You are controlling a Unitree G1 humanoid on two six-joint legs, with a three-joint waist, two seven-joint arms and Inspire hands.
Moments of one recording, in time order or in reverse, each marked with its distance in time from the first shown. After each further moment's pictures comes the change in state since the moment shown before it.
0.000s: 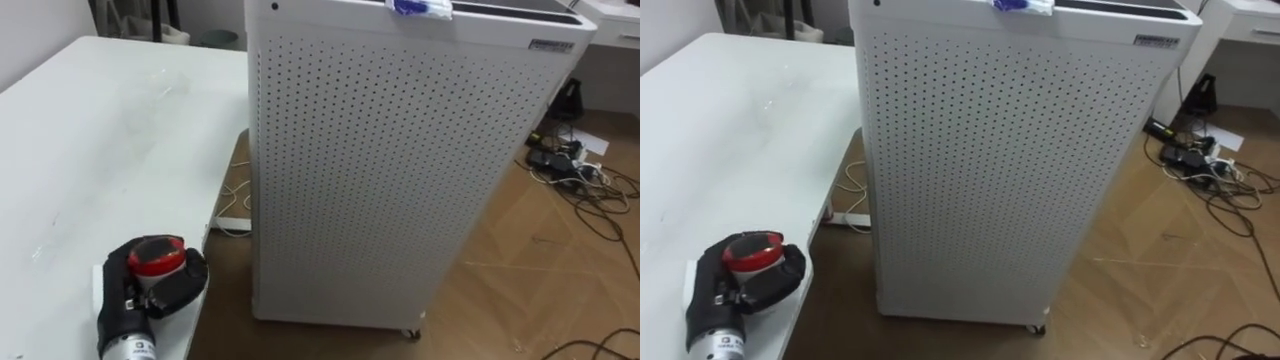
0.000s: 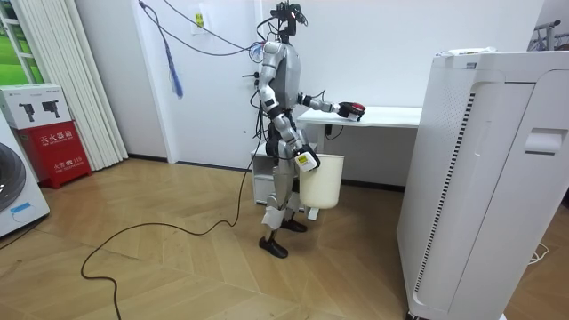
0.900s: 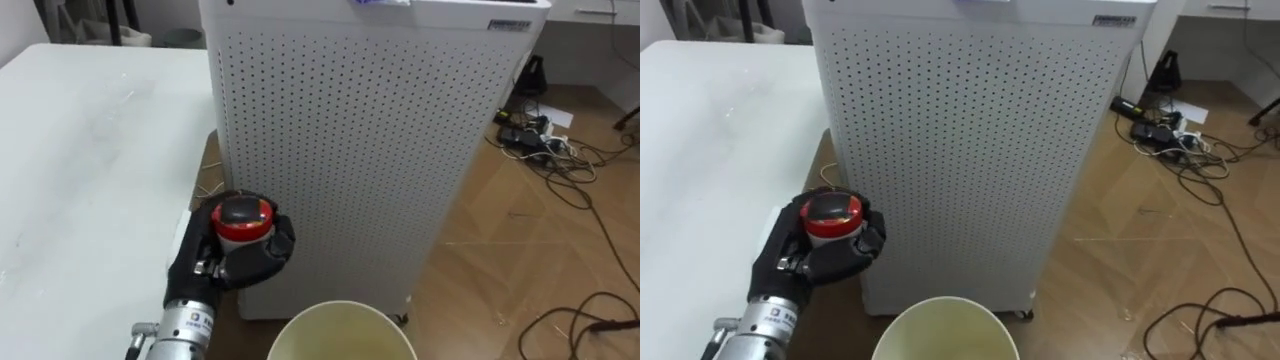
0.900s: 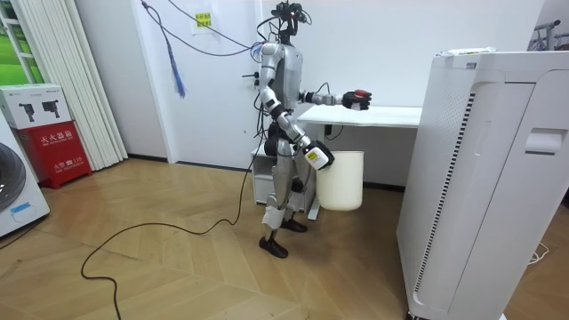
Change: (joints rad) left arm -0.004 0.003 -0.152 -0.261 -0.038 -0.002 -0.283; right arm -0.132 -0.044 -0.087 -0.067 0.045 -0.024 -0.079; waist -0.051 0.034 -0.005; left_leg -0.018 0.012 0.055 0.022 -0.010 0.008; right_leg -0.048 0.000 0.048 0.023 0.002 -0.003
